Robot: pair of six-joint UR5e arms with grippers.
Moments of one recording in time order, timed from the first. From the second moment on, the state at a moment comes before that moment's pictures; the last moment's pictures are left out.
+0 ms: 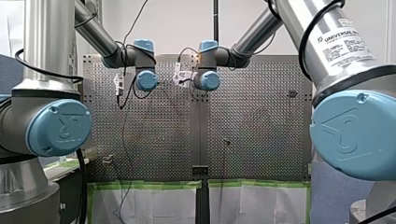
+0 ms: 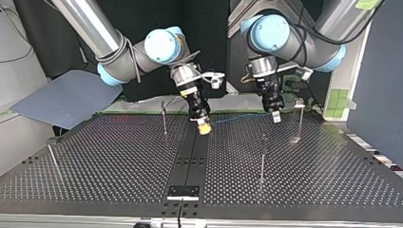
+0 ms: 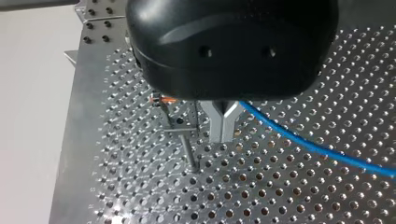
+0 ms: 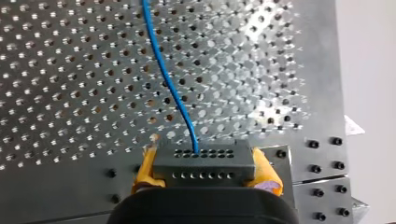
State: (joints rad) left arm -0.34 -1.61 -1.99 -2.54 -2.19 -1.45; right arm 2.37 -1.10 1.42 -0.47 1.59 1.67
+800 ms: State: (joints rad) left arm -0.28 -1.61 -1.93 -2.59 -2.05 -1.45; right arm 2.35 -1.09 1.37 -0.44 1.59 1.71
